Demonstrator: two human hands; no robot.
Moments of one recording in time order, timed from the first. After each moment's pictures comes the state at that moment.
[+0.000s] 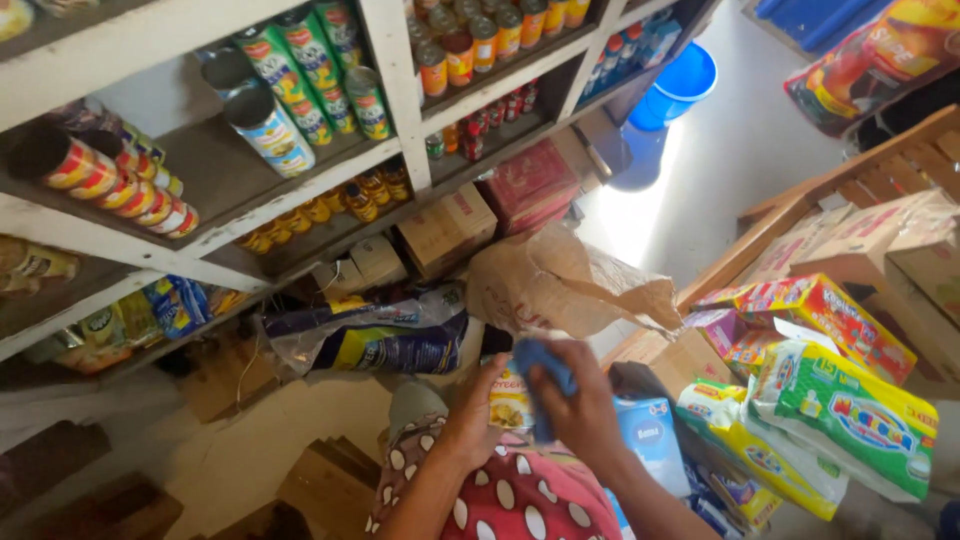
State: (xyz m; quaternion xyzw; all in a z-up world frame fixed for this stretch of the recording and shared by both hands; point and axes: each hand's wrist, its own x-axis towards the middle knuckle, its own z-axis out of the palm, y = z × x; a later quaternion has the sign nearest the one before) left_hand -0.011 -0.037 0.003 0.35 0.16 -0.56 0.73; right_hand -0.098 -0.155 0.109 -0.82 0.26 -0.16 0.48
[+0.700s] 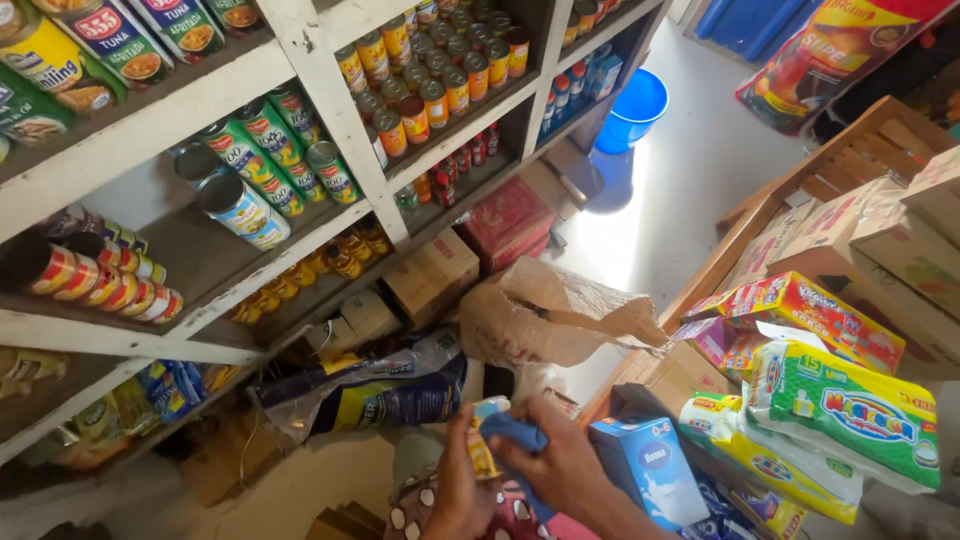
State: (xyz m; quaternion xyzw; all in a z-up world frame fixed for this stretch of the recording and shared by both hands) left_hand -0.021 -0.026 0.004 0.40 0.22 -0.51 0.72; right_hand -0.109 -0.146 0.095 -0.77 0.35 -0.06 0.53
